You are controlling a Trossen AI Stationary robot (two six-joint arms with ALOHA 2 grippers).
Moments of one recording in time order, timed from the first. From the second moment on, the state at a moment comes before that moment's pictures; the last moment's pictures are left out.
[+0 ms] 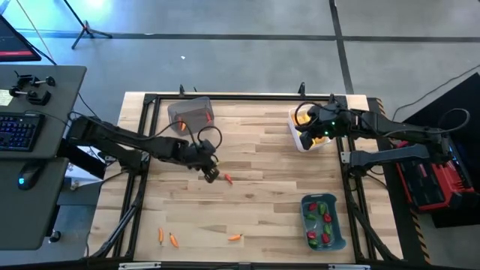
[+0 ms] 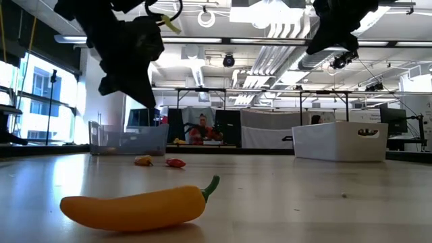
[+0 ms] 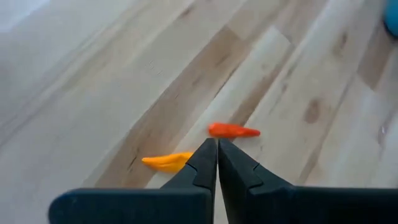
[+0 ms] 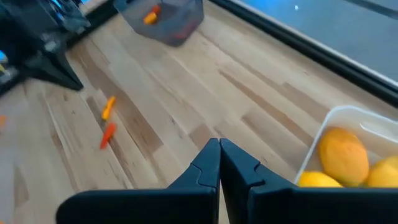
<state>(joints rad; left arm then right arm) -0.10 1.37 0.81 -0.41 -0.19 -0.78 -0.20 0.92 0.96 -0.74 0.18 0.47</state>
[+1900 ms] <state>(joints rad) 0.26 1.49 1.14 -0.78 -0.08 0.04 -0.20 0.96 0.96 -0.78 0.32 0.65</state>
